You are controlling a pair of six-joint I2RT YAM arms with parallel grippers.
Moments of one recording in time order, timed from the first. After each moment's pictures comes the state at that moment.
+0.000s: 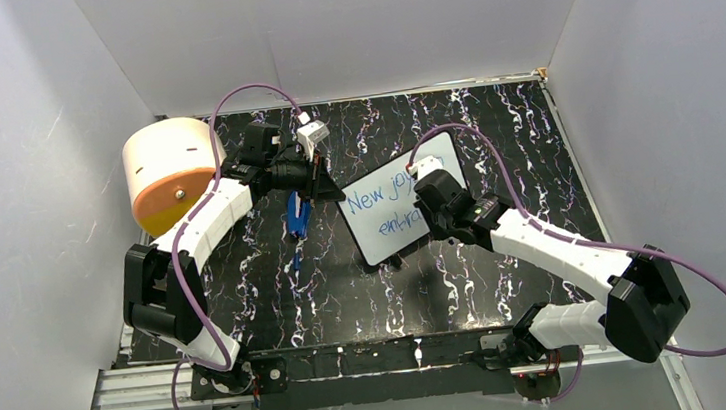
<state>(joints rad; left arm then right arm) -0.36 1.59 1.22 -0.41 0.87 0.06 0.76 1.23 0.89 -0.58 0.33 0.20</state>
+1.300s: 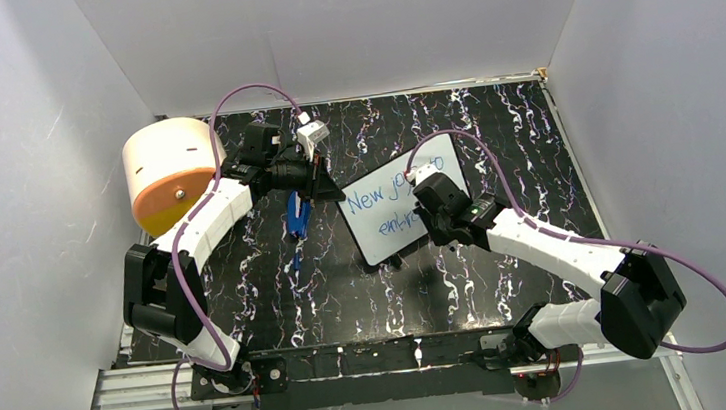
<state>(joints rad) -0.36 1.59 1.22 -0.41 0.87 0.06 0.75 1.26 0.88 -0.59 0.27 0.18</state>
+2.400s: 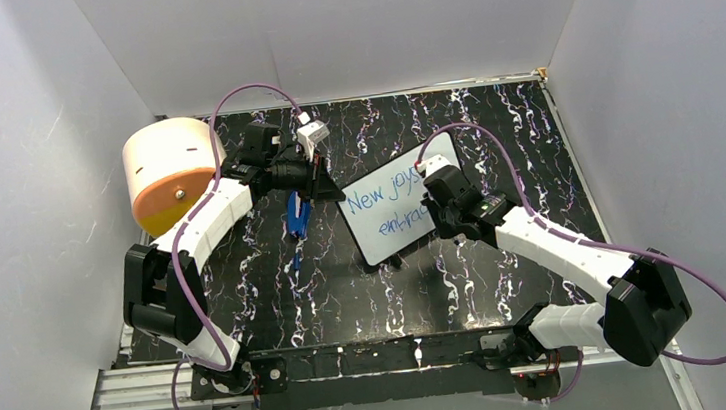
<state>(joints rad) -0.36 1.59 1.22 -0.42 0.87 0.07 0.69 1.22 0.87 -0.58 0.26 0.18</state>
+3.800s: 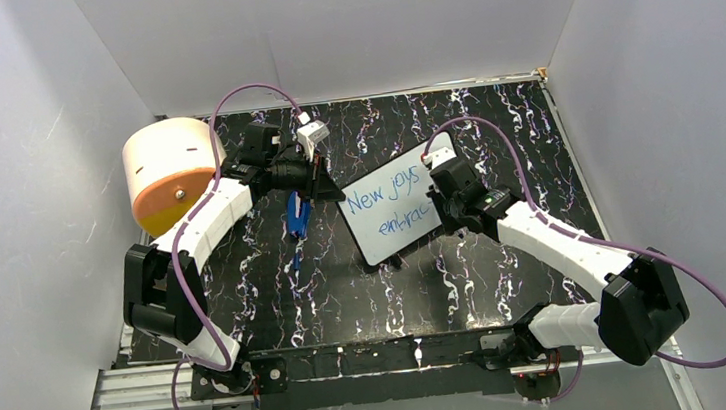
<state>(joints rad) -0.36 1.59 1.22 -0.42 0.87 0.07 0.62 1.24 0.88 -0.56 0.25 0.15</state>
